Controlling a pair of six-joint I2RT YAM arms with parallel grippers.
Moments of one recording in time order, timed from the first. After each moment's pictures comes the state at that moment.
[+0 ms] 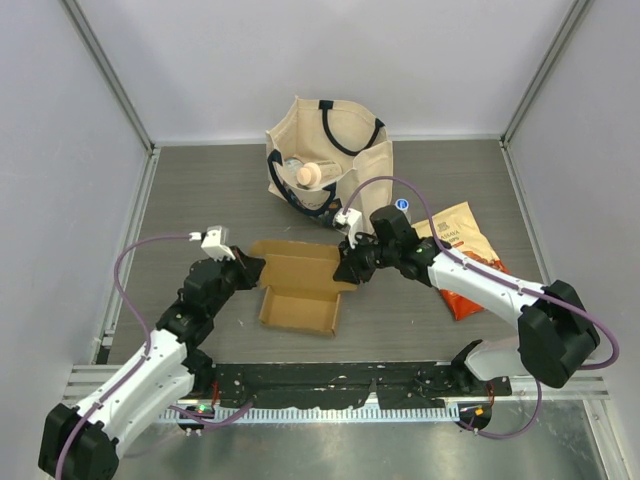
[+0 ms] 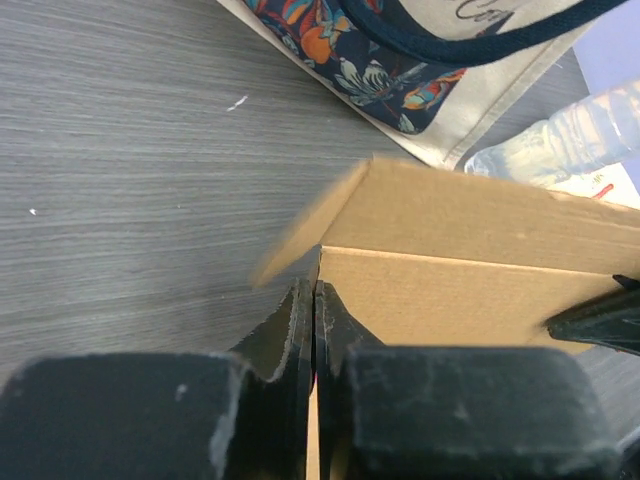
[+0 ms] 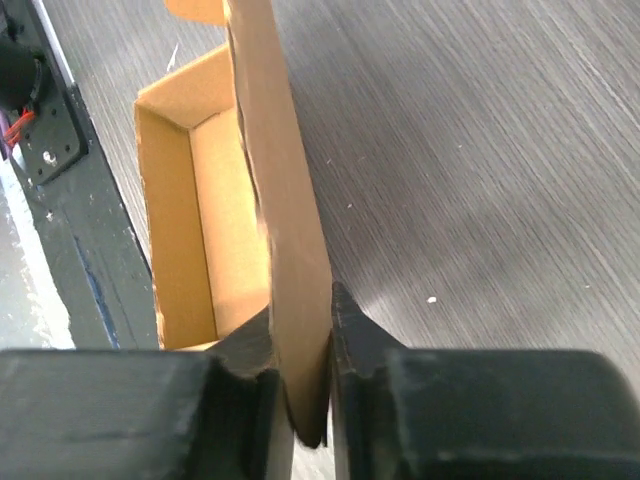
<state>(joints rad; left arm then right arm) -0.46 0.66 0.30 0.08 -0.05 -0.57 0.67 1.35 0.85 -0.20 -0.53 0.00</state>
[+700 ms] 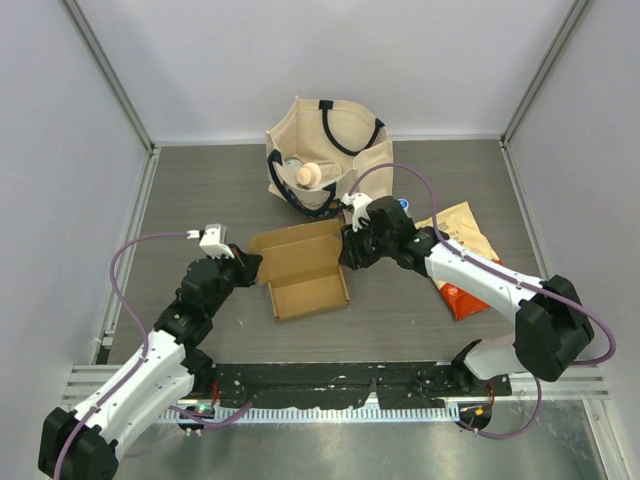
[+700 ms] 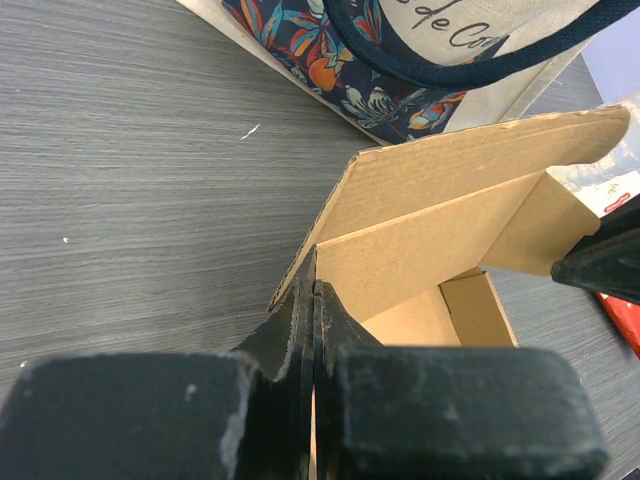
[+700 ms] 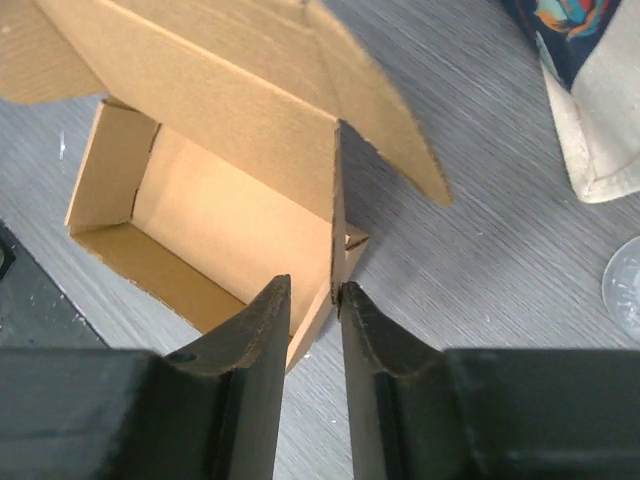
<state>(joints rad) -0.47 0.65 0.32 0.07 -0.09 -0.51 0.67 1.38 0.96 -0.30 -0.25 0.17</state>
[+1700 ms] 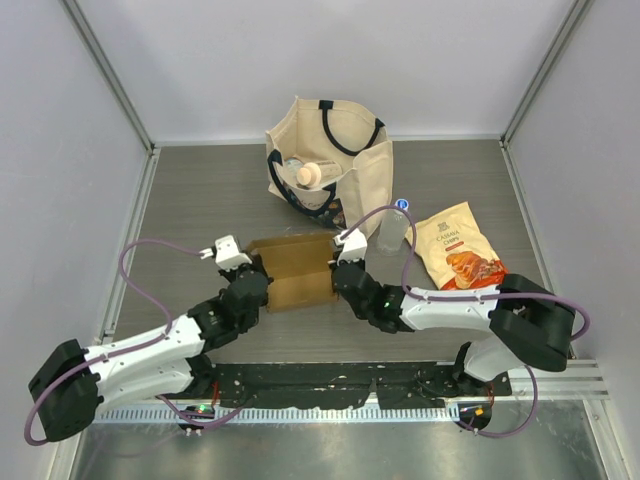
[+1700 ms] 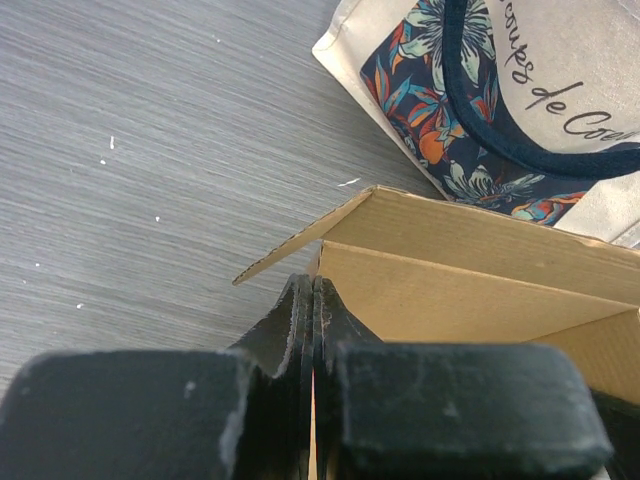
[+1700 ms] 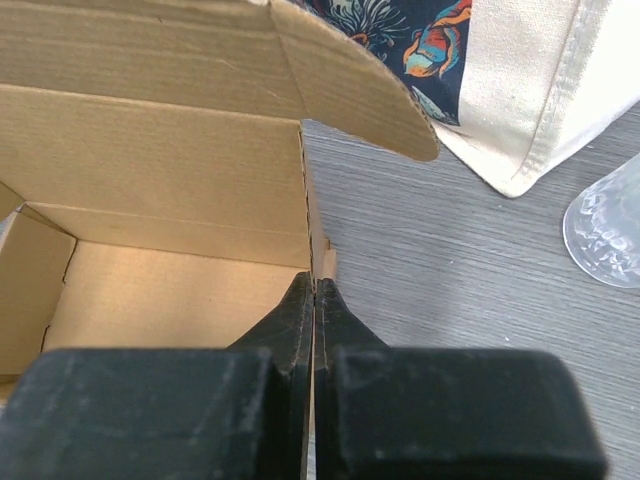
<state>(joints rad) -0.90 0.91 0.37 0.16 -0.96 -0.70 1.09 1.46 0.66 0.31 0.70 0.42</state>
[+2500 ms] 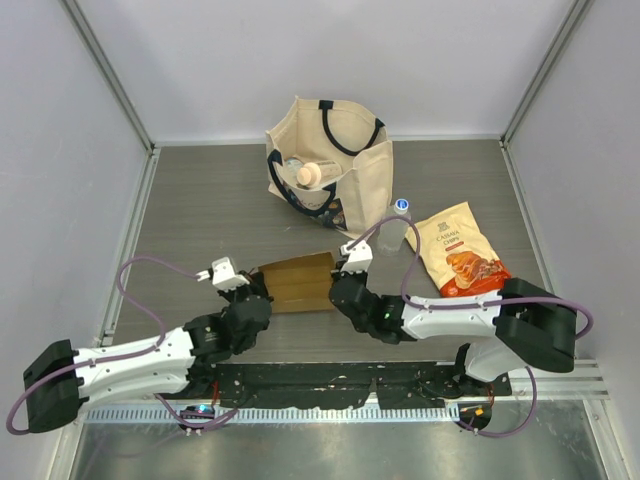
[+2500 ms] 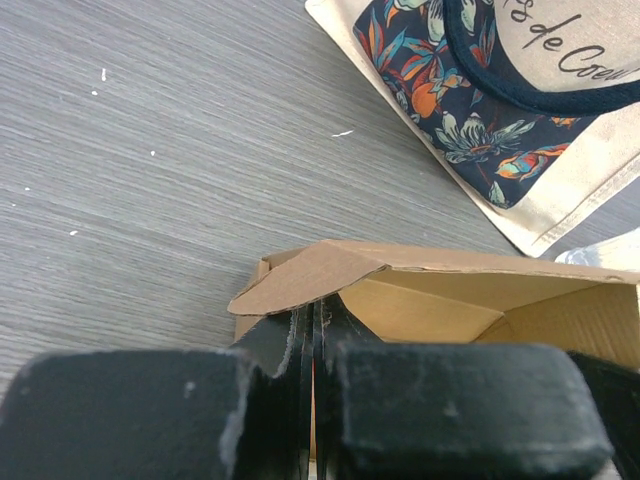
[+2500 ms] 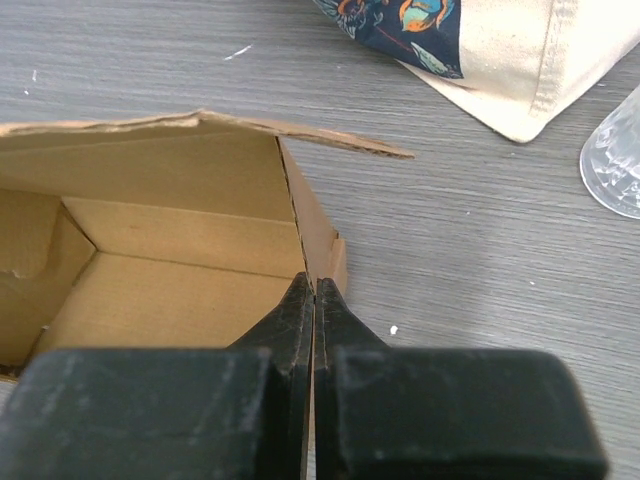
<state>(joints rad) -1.11 0.81 0.30 0.01 -1.10 -0.93 1.19 1.43 0.60 0.32 0.82 0.57</state>
